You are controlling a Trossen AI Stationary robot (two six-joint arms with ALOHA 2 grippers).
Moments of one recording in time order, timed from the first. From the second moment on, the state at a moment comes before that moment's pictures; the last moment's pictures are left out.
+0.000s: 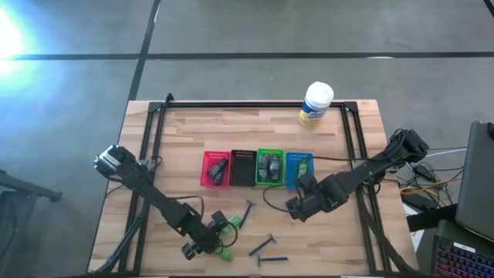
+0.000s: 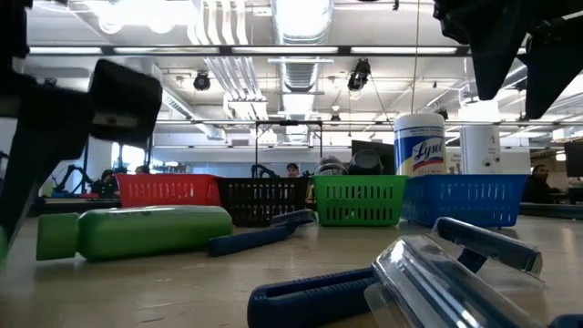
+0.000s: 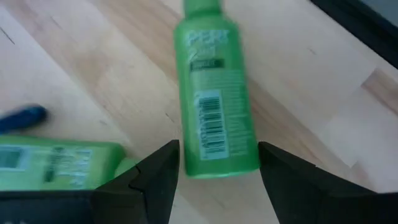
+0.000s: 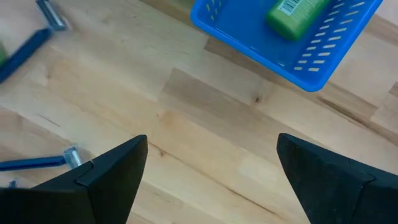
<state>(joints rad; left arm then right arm) -0.66 1.73 0.94 -0.20 0.03 0.13 0.49 1.56 1.22 -1.11 0.18 1.62</state>
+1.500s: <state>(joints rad) -0.52 1.49 0.95 -0.08 -0.44 0.17 0.35 1.56 1.22 -0.34 -0.10 1.25</state>
